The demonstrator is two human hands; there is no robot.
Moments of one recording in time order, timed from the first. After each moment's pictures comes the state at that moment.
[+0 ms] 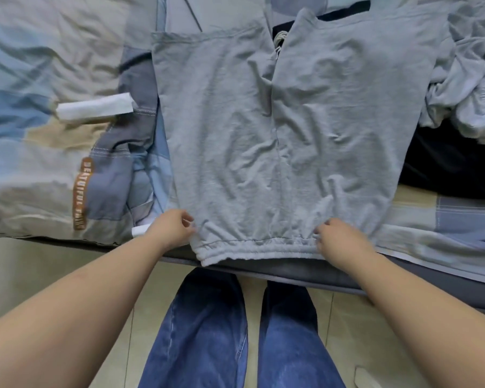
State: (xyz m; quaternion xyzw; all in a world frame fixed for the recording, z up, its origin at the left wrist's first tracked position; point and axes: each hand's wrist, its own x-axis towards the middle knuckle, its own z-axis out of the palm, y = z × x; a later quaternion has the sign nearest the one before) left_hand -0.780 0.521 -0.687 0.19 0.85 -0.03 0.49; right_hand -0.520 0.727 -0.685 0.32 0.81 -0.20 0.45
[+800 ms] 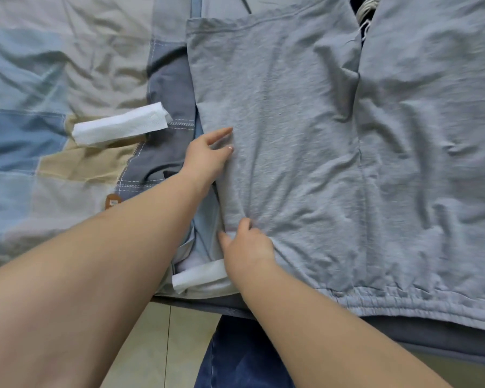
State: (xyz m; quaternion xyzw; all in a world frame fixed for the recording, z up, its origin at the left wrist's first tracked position) left_hand -0.919 0.615 -0.753 0.09 0.83 0.37 0.41; right_hand -0.782 0.584 -0.739 0.17 0.81 -0.26 0.49
